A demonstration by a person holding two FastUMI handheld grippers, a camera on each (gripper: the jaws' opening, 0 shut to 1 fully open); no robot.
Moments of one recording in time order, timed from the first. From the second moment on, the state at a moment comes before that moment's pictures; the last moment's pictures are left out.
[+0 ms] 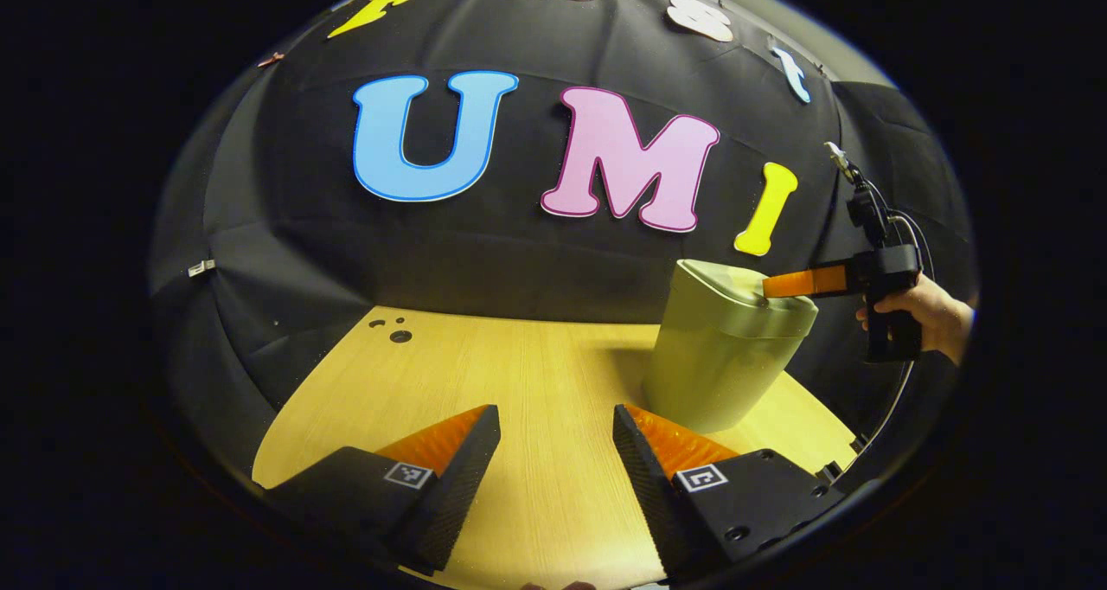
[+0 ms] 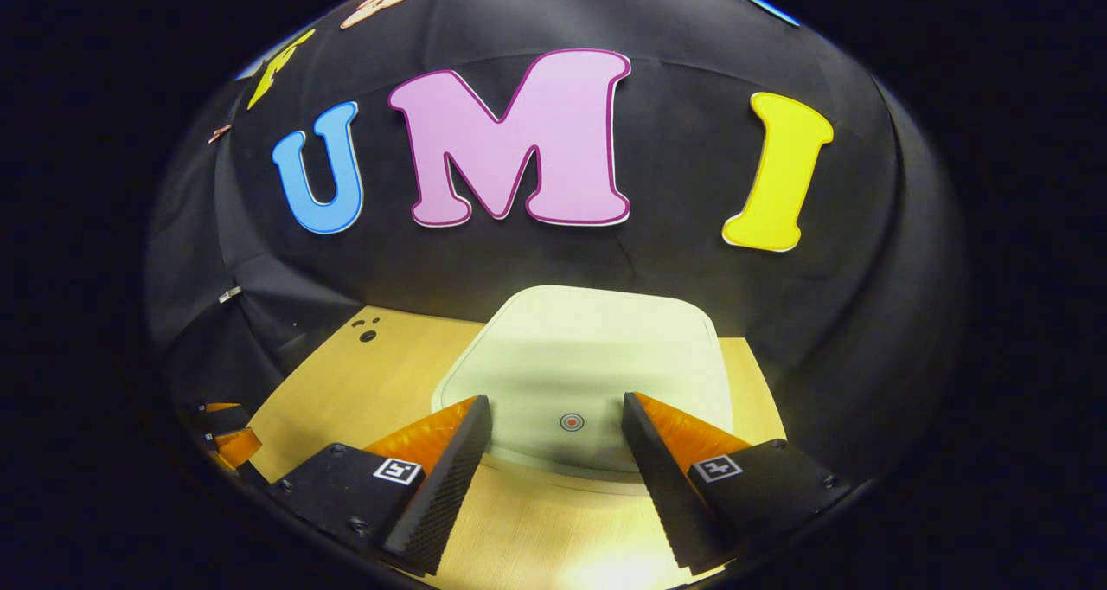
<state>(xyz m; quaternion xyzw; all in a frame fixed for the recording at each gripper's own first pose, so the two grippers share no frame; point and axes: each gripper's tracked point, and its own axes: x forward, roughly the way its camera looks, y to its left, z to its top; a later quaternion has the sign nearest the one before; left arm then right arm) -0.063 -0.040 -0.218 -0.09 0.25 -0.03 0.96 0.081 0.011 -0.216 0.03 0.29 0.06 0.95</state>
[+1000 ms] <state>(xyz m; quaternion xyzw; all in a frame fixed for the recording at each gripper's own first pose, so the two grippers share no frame) -0.053 -0.042 -0.213 -0.08 0.25 -0.05 0.97 0.063 0.022 -0.181 0.08 0.23 0.06 0.97</state>
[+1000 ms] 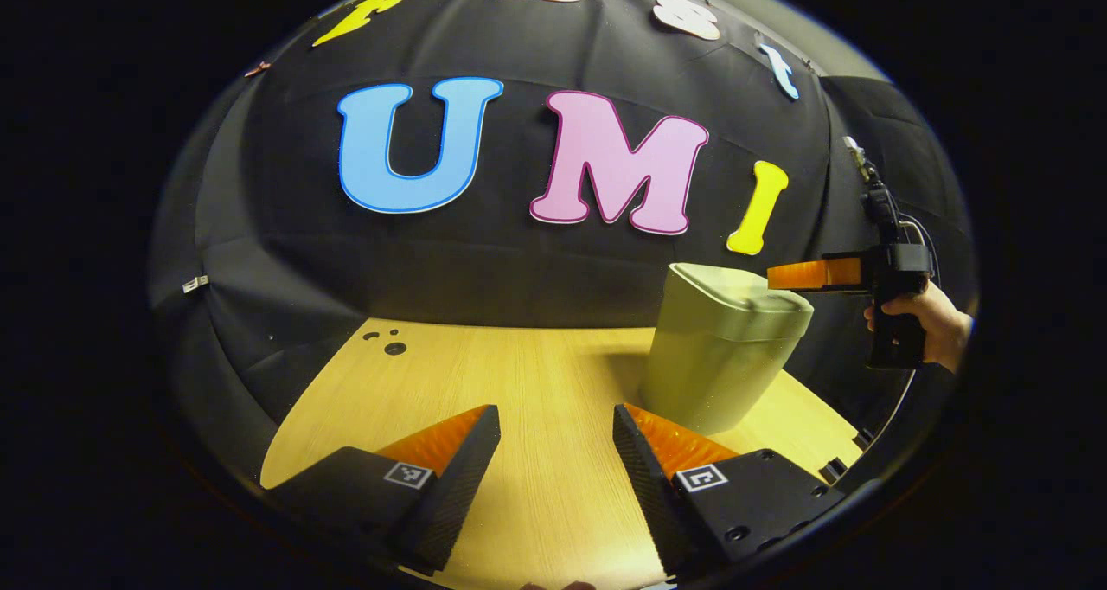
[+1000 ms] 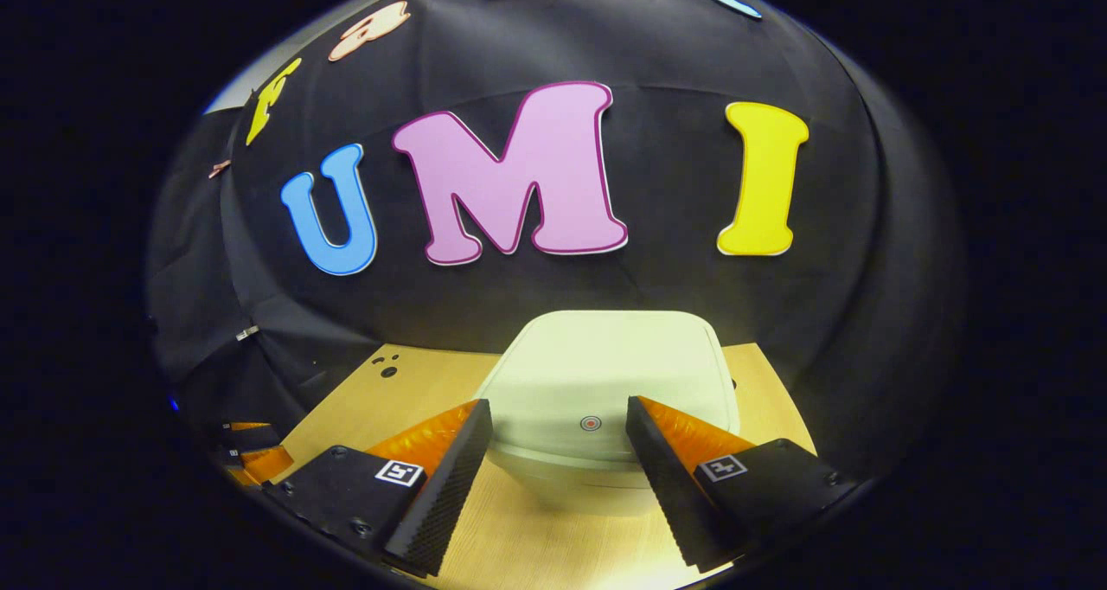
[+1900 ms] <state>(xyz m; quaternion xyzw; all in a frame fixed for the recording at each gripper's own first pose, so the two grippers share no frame) -0.051 -0.054 -0.194 -0.07 0.22 -0.06 0.97 -0.038 0.066 -0.186 0.05 0.22 0.11 0.97</state>
